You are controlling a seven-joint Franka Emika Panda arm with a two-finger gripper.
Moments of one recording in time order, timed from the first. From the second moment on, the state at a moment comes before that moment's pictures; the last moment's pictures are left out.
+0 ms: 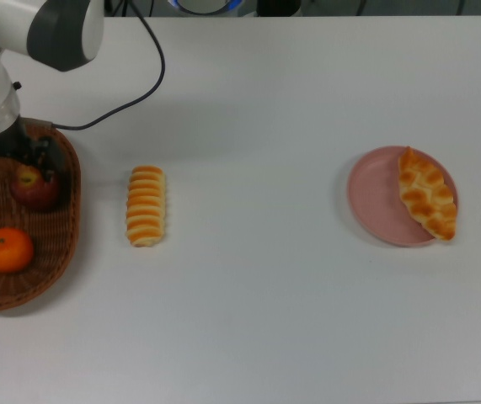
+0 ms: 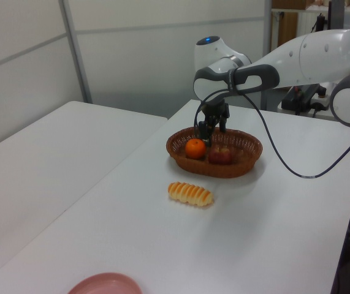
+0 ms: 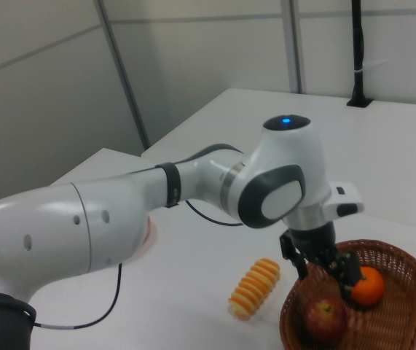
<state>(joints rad) -0.32 0.50 0.04 -1.41 -0.14 1.95 -0.18</state>
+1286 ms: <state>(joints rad) -0.03 0.62 0.03 -1.48 -0.25 2.03 -0.14</state>
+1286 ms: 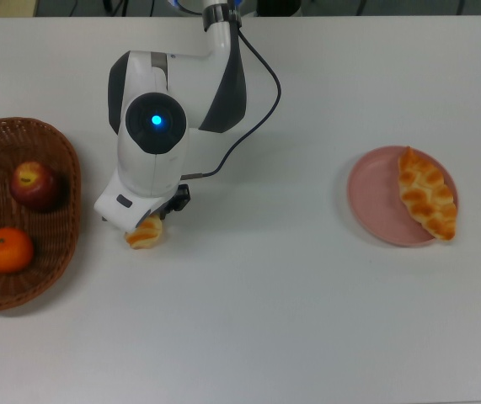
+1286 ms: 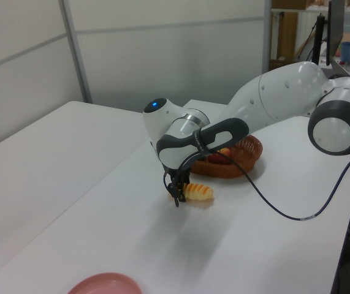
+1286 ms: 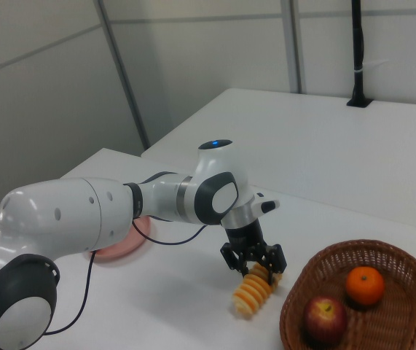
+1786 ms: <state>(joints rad) -0.02 0.57 0.04 -1.43 -0.21 2.03 -0.08</state>
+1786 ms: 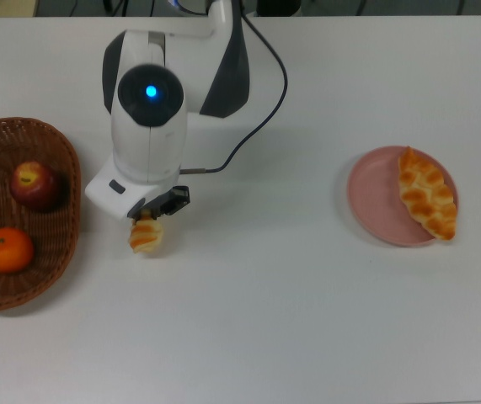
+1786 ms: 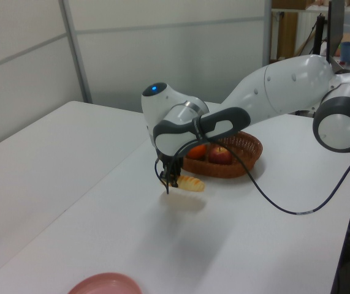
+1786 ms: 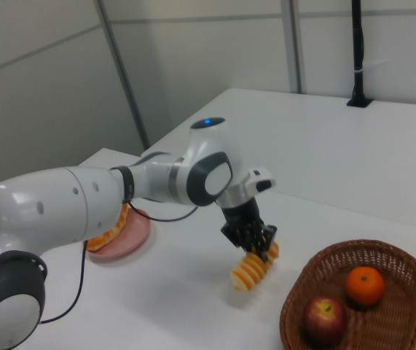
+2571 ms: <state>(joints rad) 0.19 0.54 0.24 -1.44 -0.20 2.22 0.14</state>
